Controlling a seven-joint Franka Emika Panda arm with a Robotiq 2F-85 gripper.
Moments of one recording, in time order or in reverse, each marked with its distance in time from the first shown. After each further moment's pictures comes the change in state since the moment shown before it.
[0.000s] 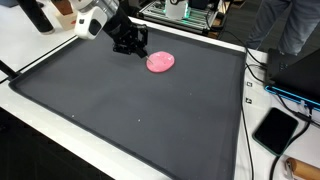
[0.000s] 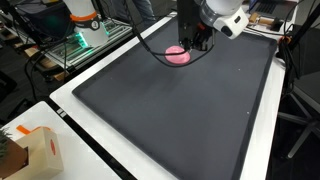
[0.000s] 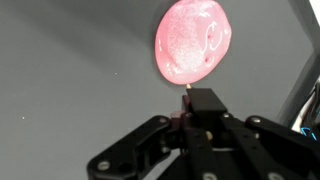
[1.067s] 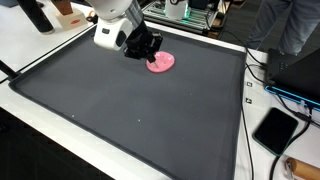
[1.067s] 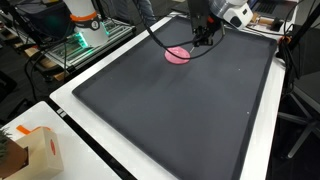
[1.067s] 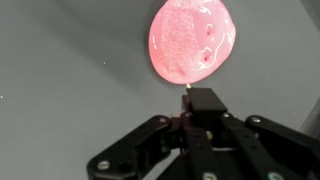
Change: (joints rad) arm 0.080 0.030 0.033 0.040 -0.153 0.000 0.116
